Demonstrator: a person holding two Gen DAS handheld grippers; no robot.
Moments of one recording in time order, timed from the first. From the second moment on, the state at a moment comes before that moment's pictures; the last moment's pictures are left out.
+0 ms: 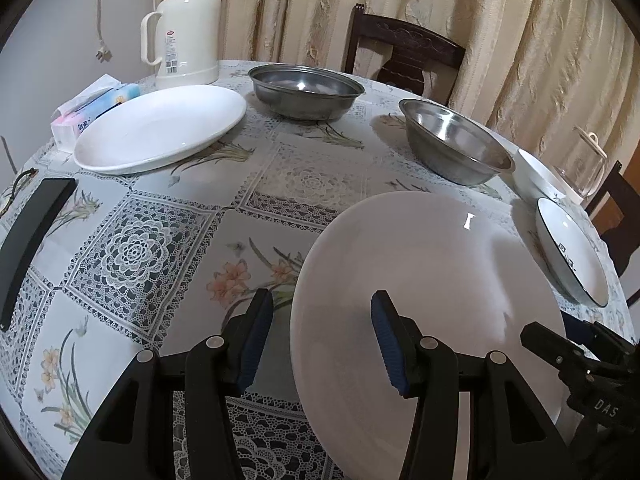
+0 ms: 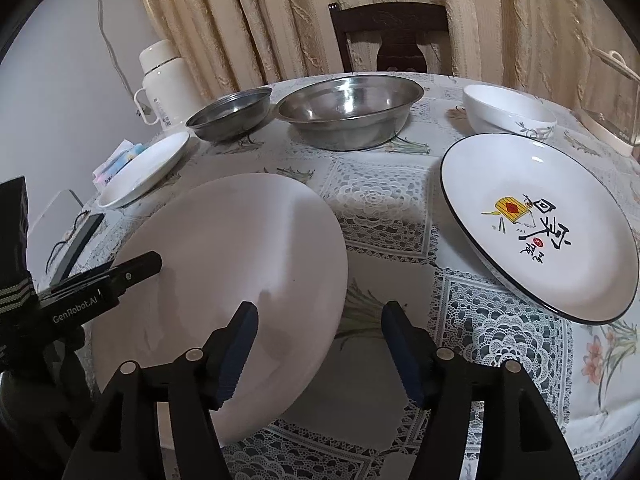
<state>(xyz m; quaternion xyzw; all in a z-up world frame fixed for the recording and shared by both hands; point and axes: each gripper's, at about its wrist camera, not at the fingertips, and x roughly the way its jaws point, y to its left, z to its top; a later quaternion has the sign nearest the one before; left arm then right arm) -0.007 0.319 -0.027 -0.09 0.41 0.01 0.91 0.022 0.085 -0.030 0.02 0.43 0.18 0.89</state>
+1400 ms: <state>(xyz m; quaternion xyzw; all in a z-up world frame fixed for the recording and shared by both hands) -0.004 0.313 -0.028 -0.10 0.41 -0.05 0.91 0.024 0.080 -0.030 0.05 0.43 0.22 0.87</state>
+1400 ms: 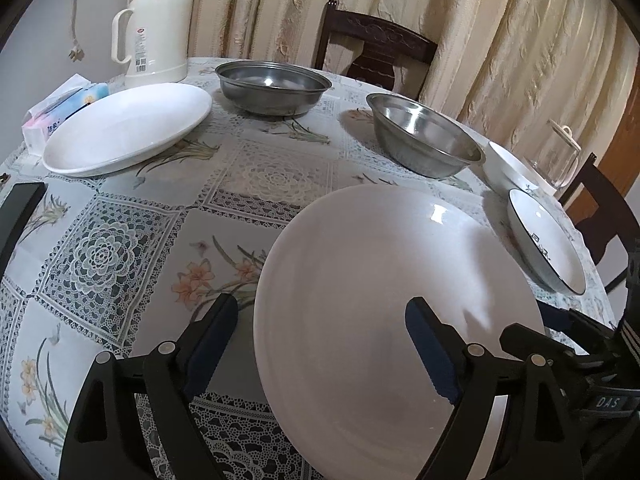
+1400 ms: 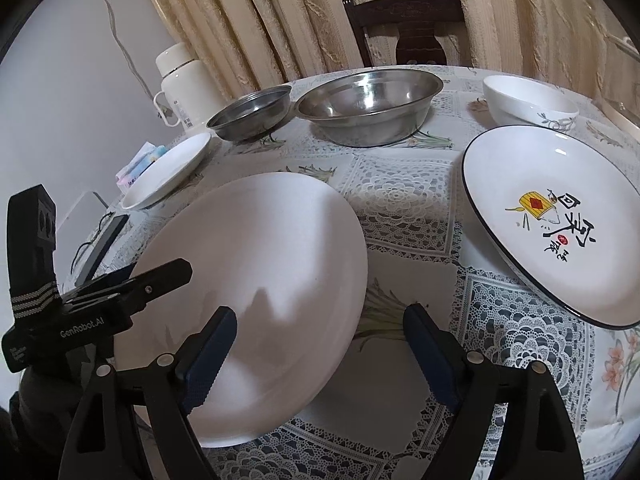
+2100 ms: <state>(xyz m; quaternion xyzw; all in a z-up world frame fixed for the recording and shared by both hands) -0.021 0.334 -0.017 -0.12 0.38 -0.03 0.92 0.006 0.065 0.000 0.06 0.36 0.17 0.91</state>
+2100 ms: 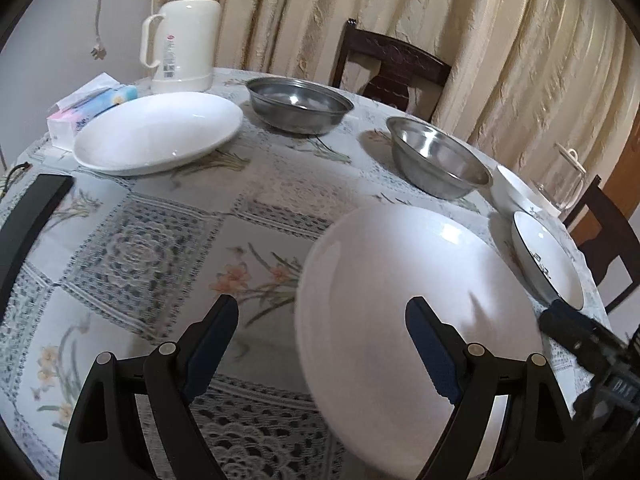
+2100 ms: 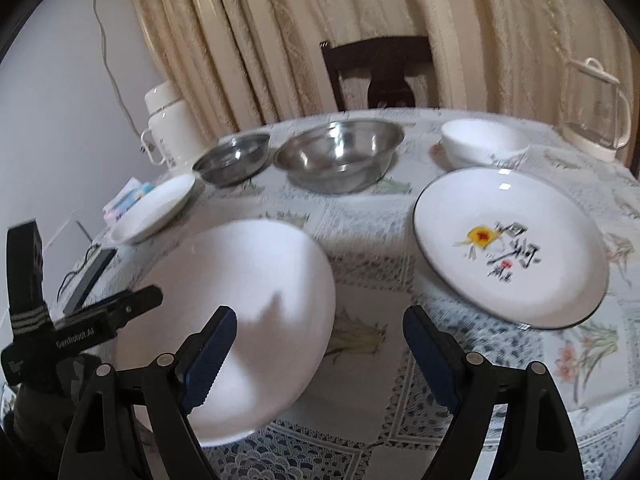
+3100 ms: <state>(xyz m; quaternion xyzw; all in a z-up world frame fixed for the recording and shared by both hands) 0.001 0.490 0.033 -0.16 0.33 0.08 0.93 0.061 0.159 0.034 0.08 0.41 0.28 0.87</state>
